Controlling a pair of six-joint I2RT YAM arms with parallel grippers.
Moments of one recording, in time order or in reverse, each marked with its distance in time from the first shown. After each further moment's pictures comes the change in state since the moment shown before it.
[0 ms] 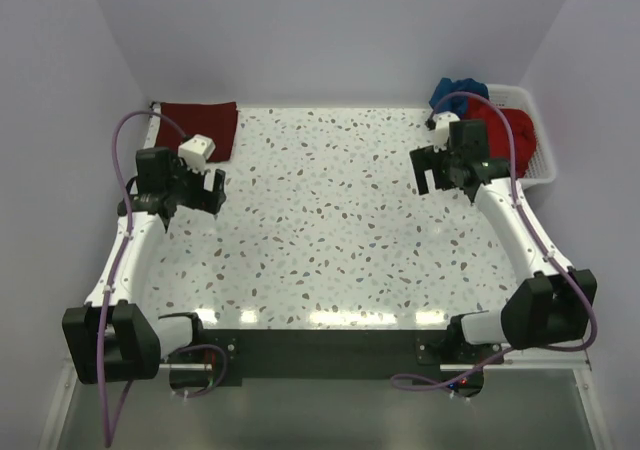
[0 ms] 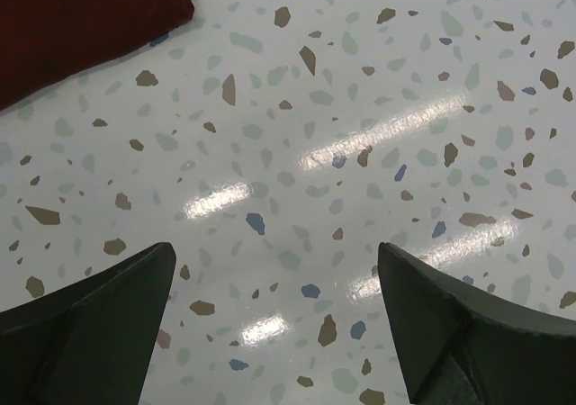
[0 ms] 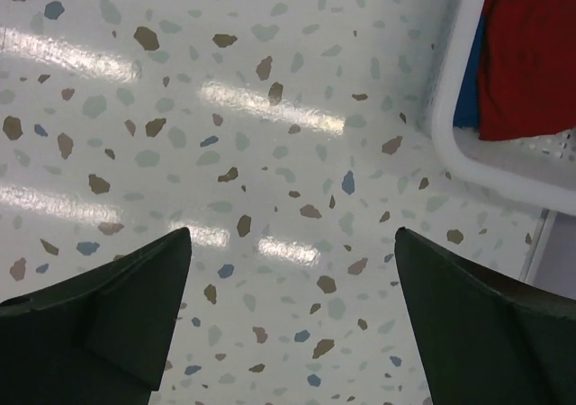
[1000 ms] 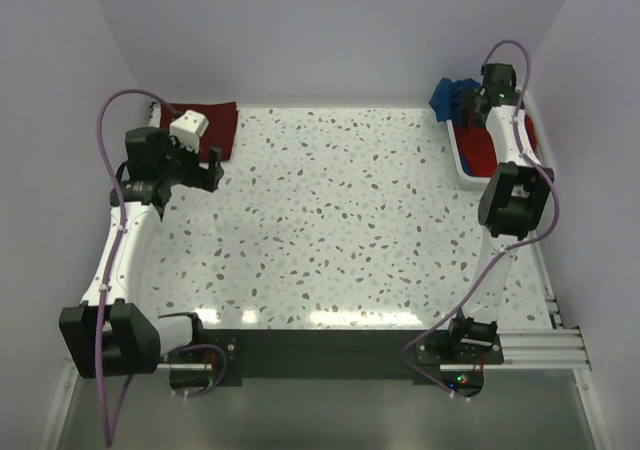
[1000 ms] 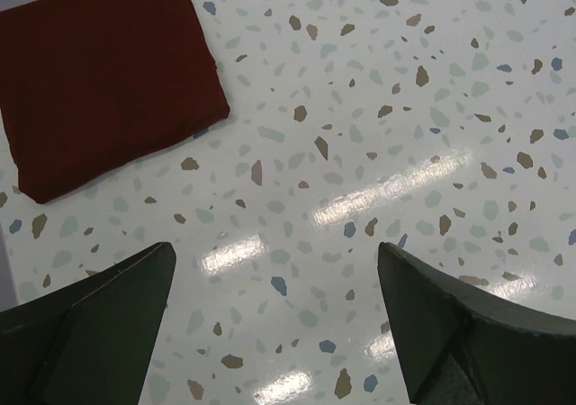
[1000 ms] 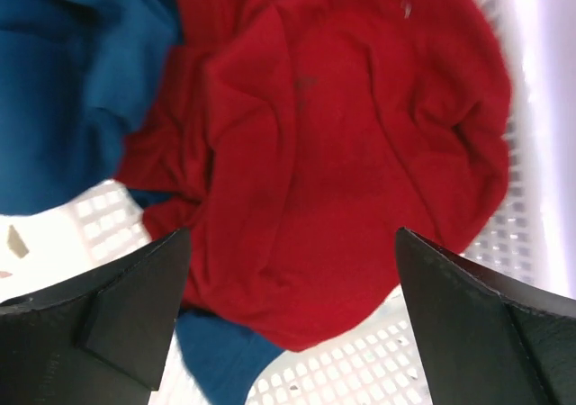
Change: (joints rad) left arm -0.001 0.026 0.136 0.047 0.024 -0.029; right arm -0.282 0.872 0.879 0.063 0.251 0.039
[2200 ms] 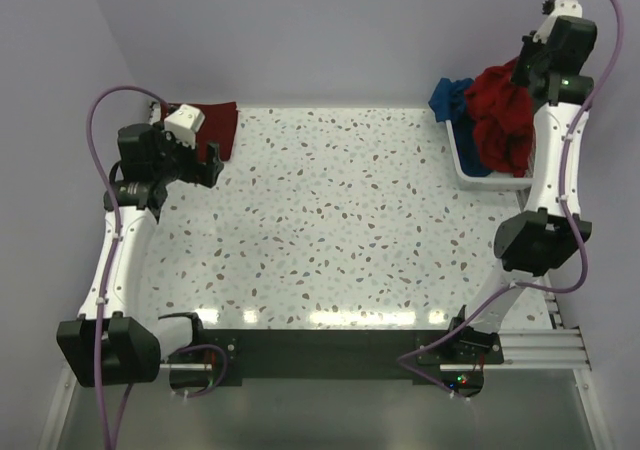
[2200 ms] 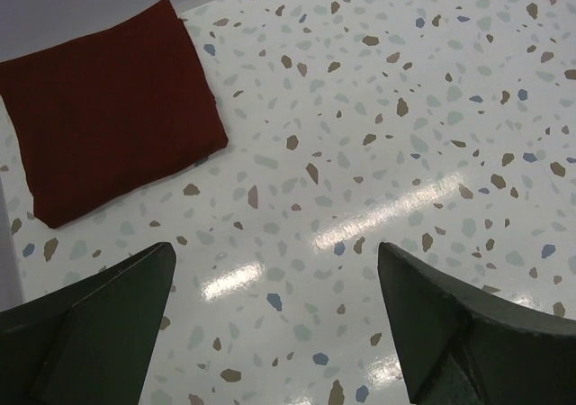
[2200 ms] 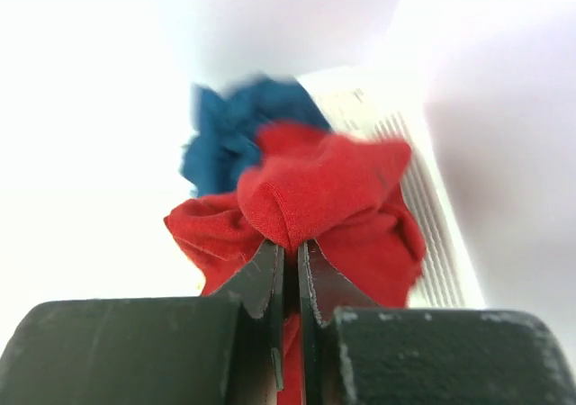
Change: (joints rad) left arm 0.000 -0.039 0.043 -0.007 0.035 -0.018; right arm -0.086 -0.336 0.102 -0.090 -0.257 0.119
